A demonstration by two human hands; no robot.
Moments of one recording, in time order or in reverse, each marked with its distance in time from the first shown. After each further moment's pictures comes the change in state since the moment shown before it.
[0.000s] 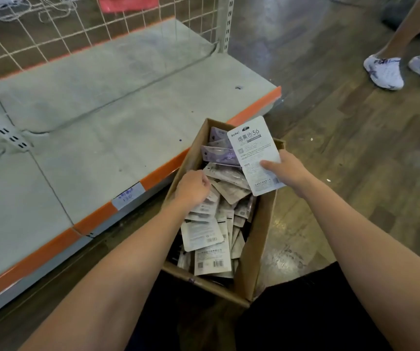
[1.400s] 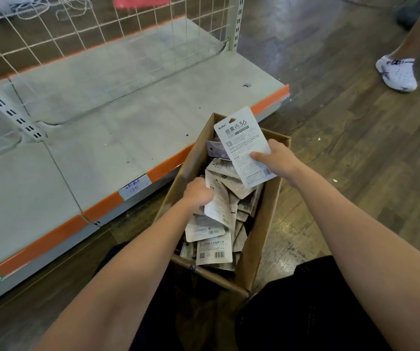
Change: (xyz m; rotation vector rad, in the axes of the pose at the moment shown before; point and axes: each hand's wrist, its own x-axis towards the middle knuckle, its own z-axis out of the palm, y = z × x) left_hand -0.017 -0.005 0.015 -0.193 -0.174 -0.282; right_hand -0.008 -0.021 0.013 -0.015 -0.055 -0.110
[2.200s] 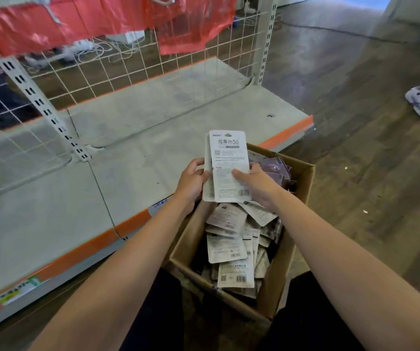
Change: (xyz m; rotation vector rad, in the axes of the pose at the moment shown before) left_hand -0.036 0.007 -0.086 -0.801 0.193 0.208; right_hand -0.002 -0.051 0.067 0.587 -0.261 0.017
